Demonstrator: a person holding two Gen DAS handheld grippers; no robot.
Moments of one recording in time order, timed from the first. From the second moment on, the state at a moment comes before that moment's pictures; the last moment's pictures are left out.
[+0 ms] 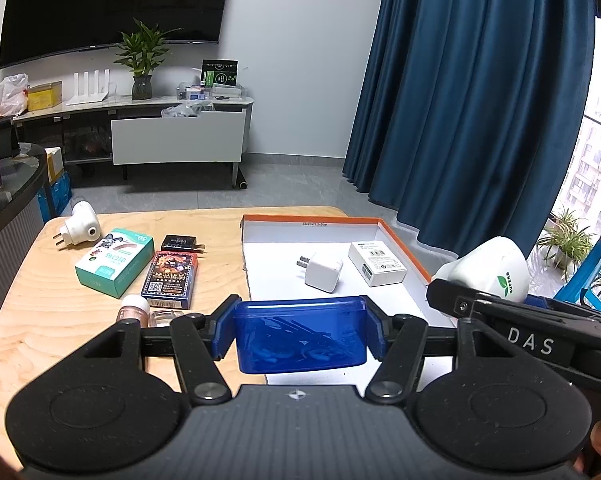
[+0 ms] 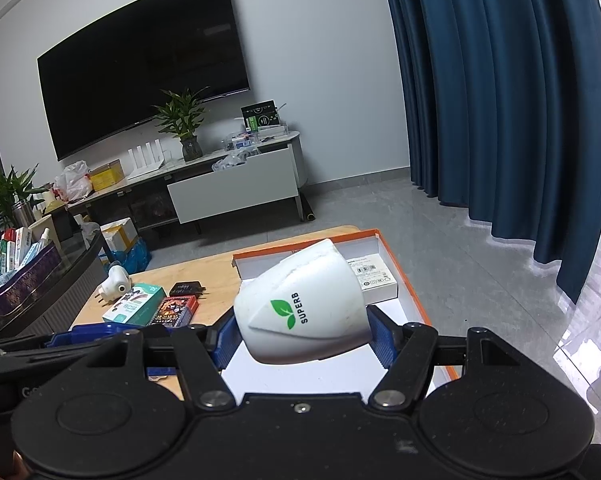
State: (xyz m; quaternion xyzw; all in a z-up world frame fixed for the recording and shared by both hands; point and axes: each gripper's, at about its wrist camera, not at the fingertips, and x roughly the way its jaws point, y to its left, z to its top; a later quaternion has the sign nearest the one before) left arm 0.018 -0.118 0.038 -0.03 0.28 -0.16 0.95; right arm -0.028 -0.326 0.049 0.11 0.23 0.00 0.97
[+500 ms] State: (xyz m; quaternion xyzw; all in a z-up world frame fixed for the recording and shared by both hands) left arm 0.022 -0.122 0.032 -0.03 0.29 -0.16 0.94; right arm -0.030 -0.325 0.038 0.12 0.24 0.00 0.96
